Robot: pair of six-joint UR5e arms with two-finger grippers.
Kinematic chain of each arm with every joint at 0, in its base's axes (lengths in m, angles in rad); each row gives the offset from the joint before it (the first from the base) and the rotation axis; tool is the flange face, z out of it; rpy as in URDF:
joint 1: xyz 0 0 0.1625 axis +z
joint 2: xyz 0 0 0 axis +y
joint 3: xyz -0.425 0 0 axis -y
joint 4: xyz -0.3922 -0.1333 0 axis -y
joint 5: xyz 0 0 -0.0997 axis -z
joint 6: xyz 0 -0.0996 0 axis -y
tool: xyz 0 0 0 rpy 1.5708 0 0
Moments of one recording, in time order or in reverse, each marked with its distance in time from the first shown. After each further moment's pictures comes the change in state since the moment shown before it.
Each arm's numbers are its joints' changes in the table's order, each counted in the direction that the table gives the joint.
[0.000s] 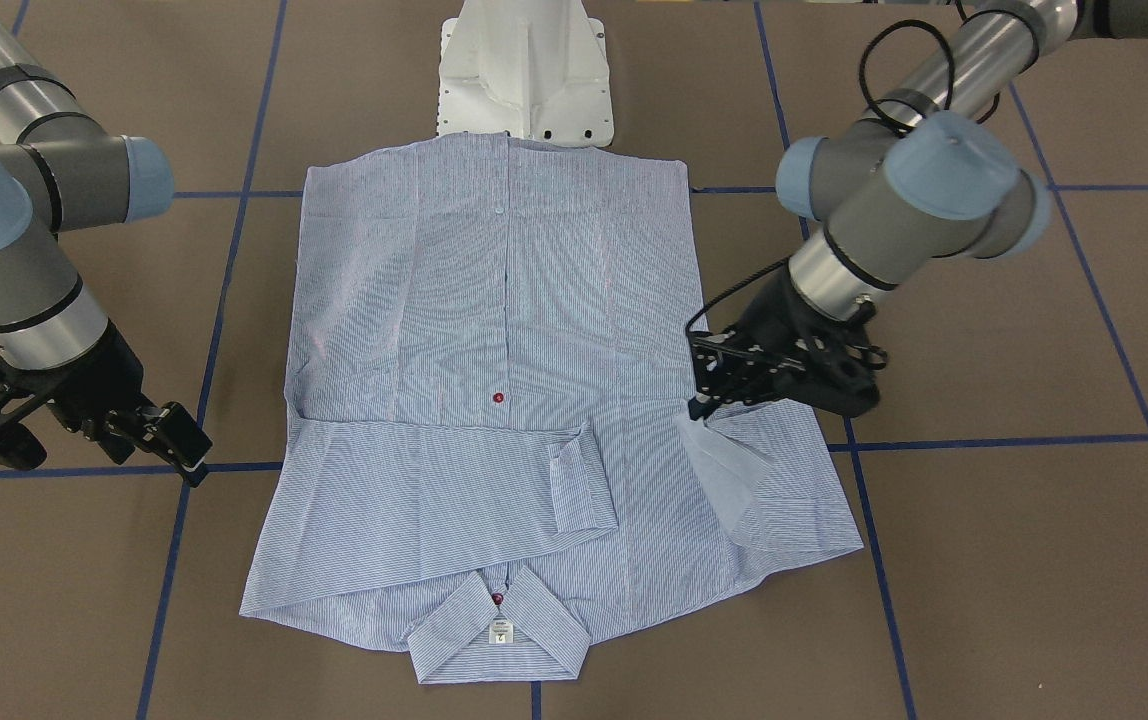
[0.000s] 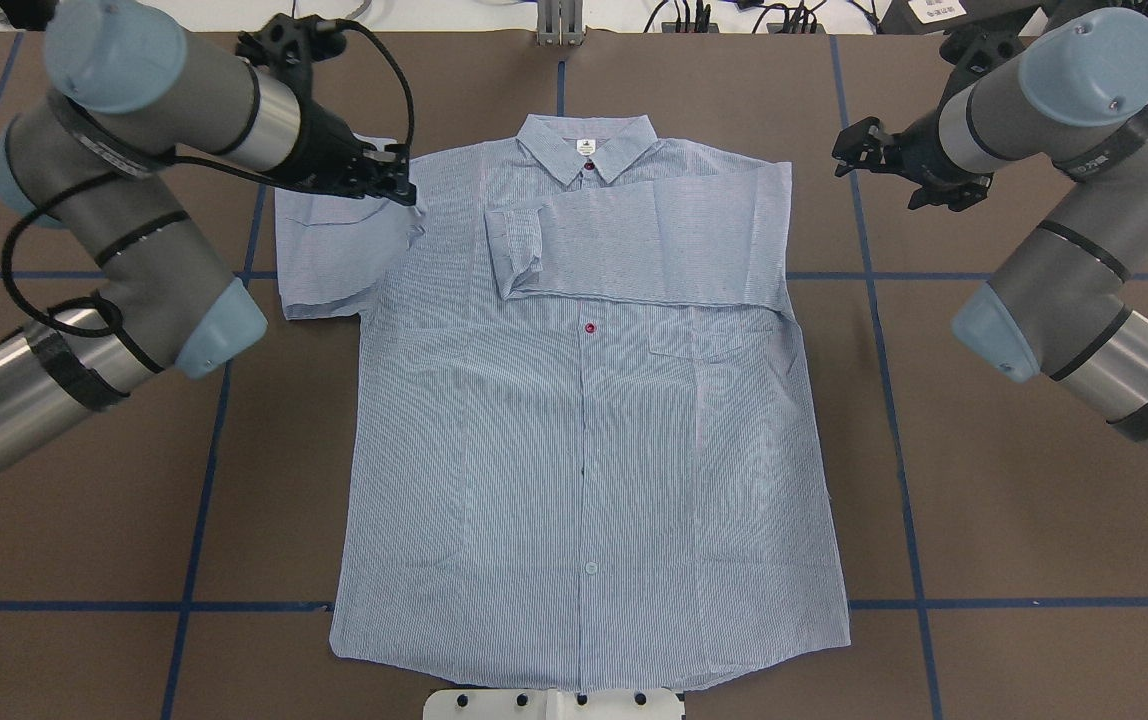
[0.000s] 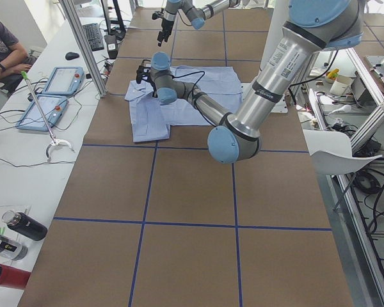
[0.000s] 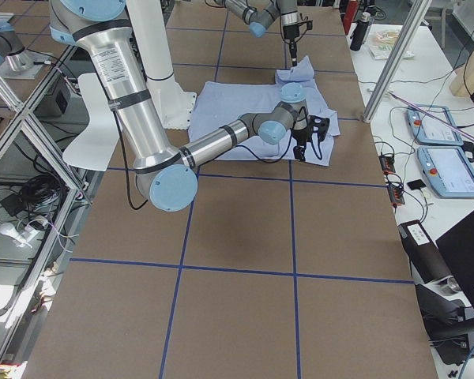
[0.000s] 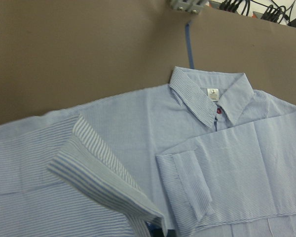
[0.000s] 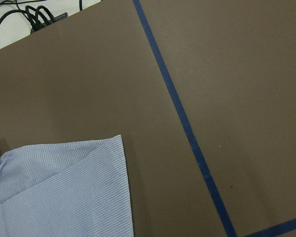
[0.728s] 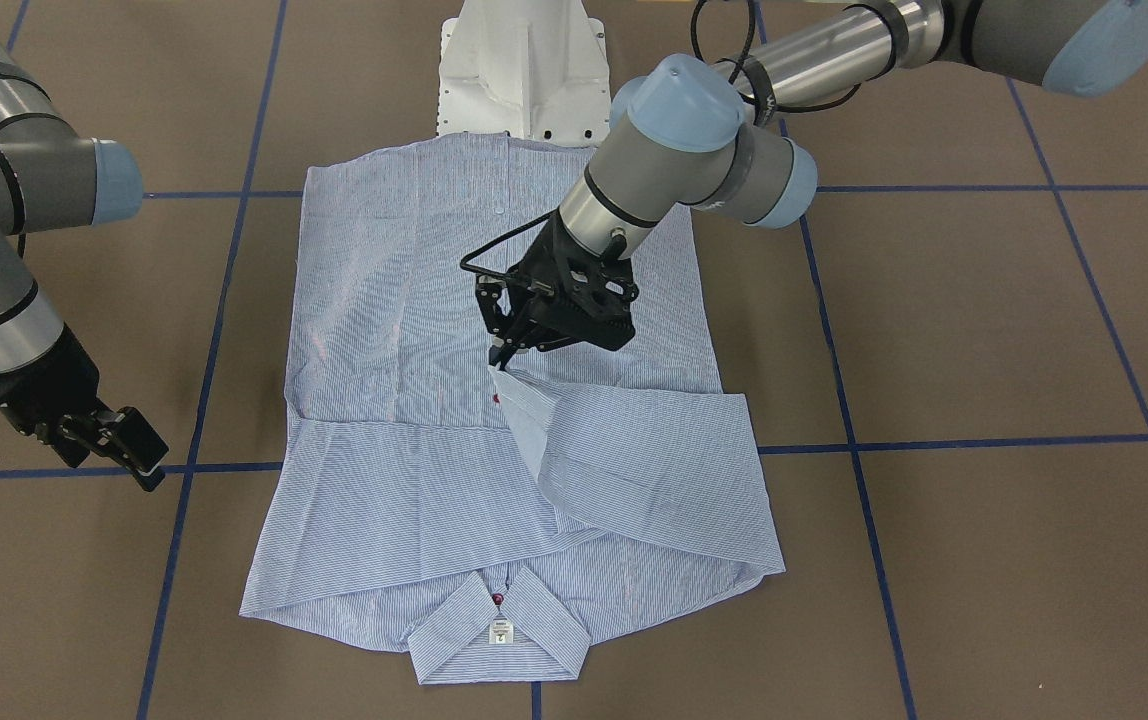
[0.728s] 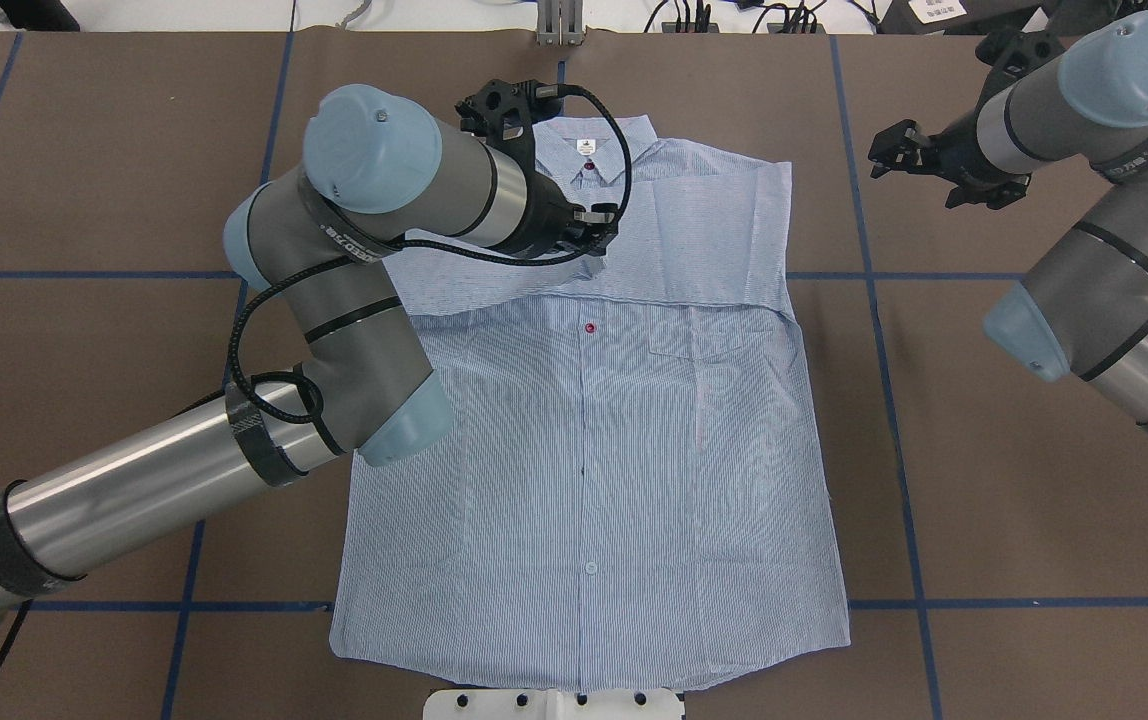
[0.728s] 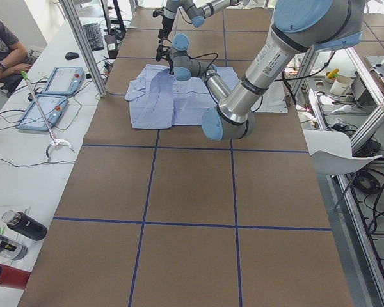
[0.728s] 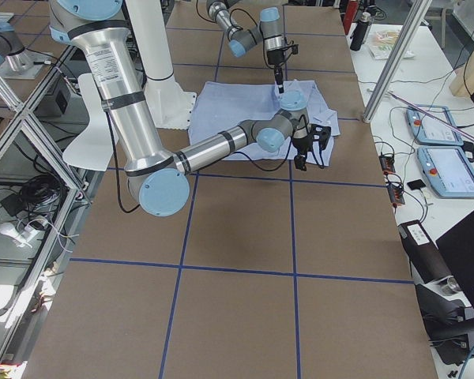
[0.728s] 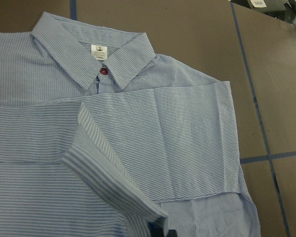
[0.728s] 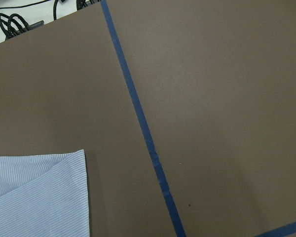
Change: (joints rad) left arm 0.188 0.237 0.093 0.009 0.166 -0.101; right arm 0.027 0.037 -0.001 -0.001 -0.006 -0.062
